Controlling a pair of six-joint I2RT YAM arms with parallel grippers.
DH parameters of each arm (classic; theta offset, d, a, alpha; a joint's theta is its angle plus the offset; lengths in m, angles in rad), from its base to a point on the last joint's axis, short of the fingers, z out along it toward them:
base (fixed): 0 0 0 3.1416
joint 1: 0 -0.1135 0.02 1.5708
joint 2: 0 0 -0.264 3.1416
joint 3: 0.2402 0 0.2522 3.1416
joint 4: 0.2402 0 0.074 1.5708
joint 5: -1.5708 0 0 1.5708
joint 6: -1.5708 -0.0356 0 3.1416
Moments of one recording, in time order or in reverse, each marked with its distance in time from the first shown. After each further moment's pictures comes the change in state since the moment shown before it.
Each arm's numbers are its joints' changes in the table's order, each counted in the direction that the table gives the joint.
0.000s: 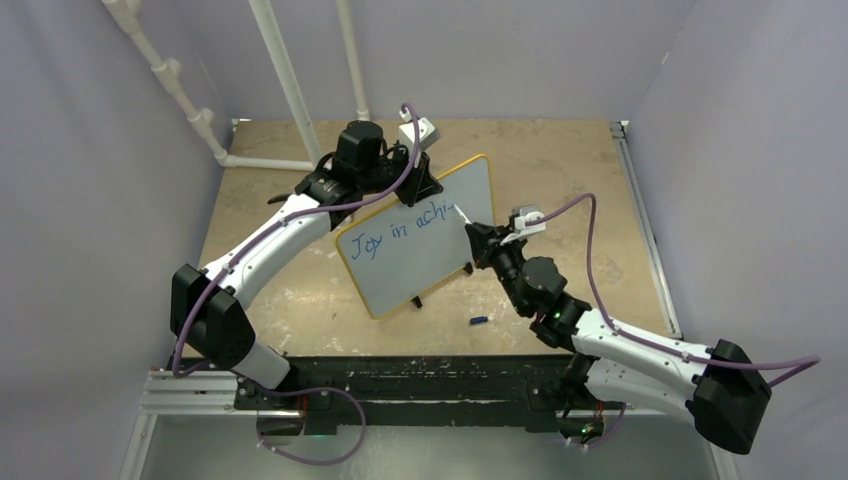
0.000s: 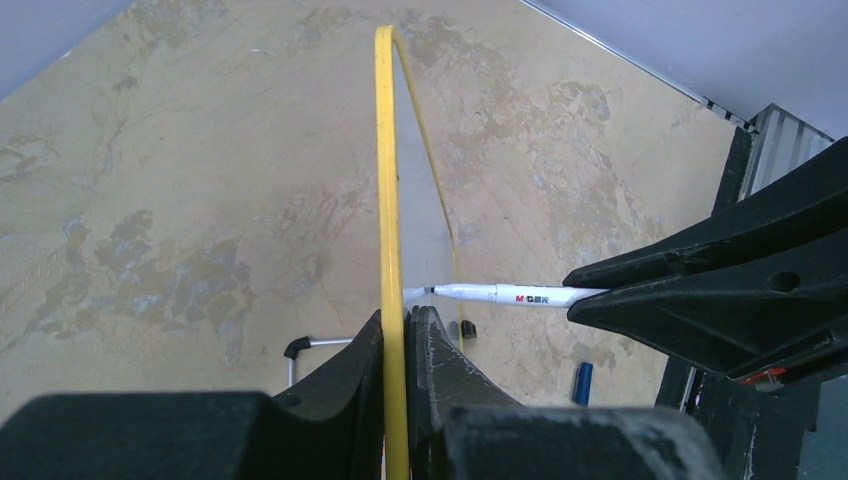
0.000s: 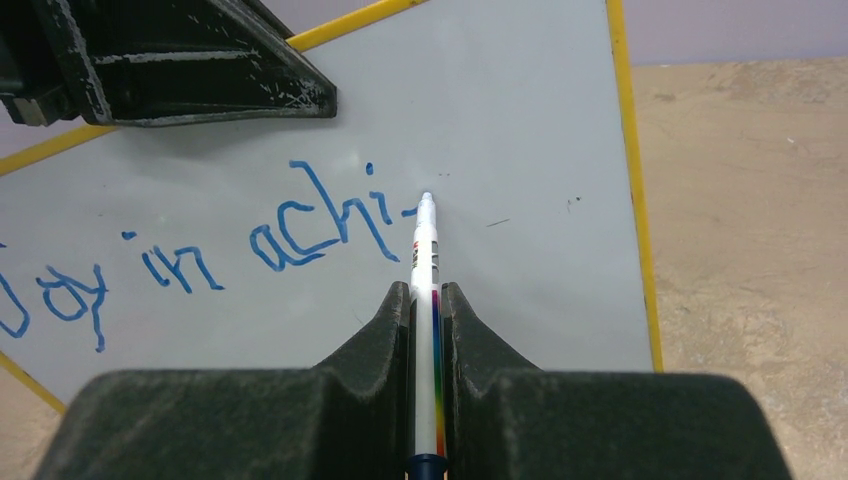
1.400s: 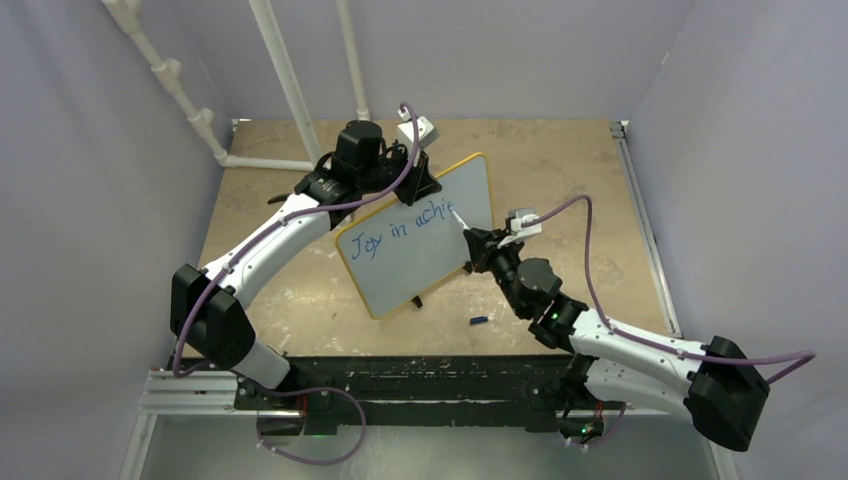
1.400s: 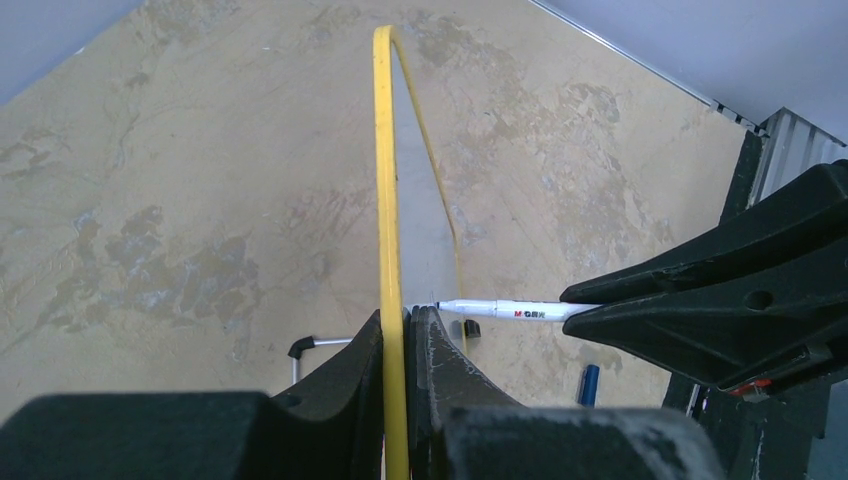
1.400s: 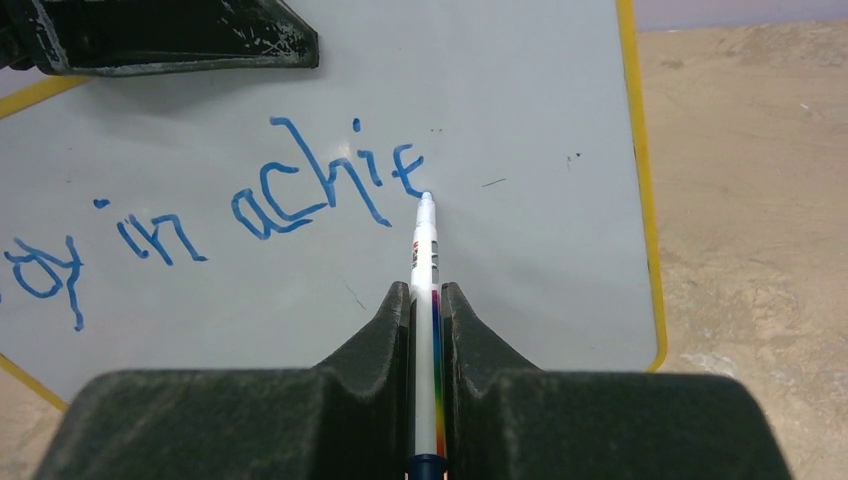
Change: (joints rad) left arm -0.001 0.000 0.000 0.000 0.008 0.000; right arm 0.000 0.017 -0.022 0.003 0.007 -0.027
